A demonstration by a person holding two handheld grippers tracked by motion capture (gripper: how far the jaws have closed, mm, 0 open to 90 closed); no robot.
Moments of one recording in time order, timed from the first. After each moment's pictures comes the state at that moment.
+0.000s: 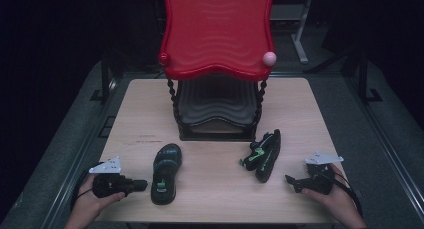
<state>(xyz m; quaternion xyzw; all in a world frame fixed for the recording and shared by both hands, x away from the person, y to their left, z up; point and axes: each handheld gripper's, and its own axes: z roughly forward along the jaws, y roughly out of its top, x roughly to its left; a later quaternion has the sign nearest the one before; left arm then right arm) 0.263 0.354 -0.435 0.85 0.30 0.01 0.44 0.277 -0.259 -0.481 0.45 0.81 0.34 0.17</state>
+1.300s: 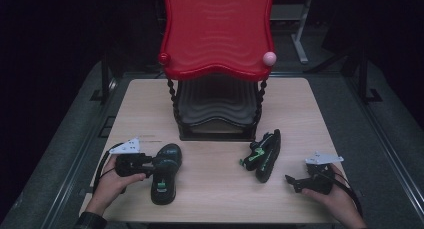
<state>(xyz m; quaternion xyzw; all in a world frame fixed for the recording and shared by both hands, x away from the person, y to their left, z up) 0.314 0.306 -0.434 0.83 0.26 0.01 0.49 0.277 -0.259 -0.481 0.45 0.81 0.34 0.17</state>
